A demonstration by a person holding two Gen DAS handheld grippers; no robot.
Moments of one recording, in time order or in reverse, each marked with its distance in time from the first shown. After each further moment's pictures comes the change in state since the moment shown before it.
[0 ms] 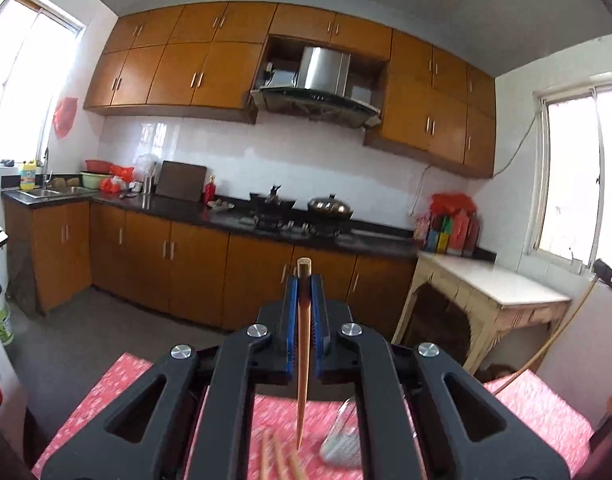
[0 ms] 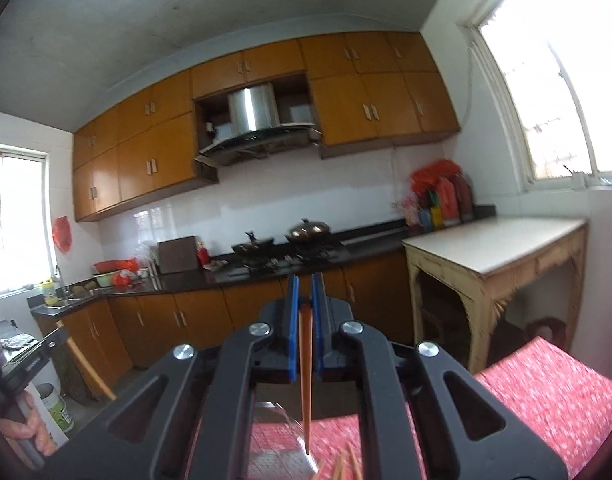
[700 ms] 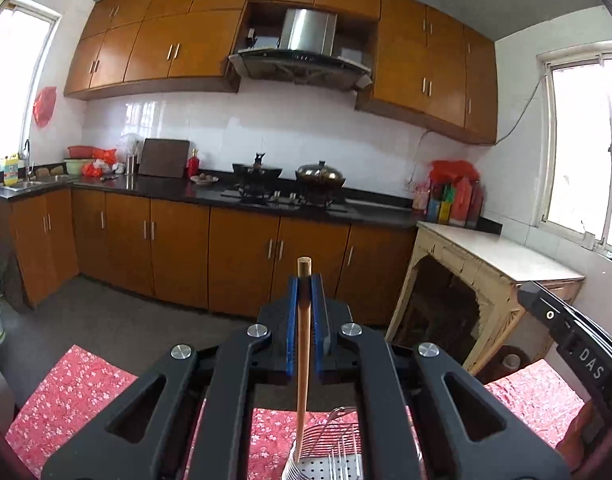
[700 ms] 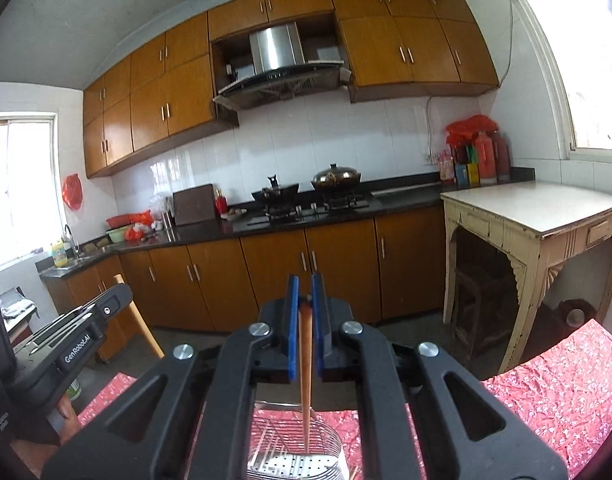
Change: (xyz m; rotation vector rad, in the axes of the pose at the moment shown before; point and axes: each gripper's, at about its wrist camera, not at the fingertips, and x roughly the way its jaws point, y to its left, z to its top) left arm 0.113 -0.054 -0.053 0.035 0.120 0.013; right arm 0.138 0.017 -0.078 -0.009 0.217 0.053
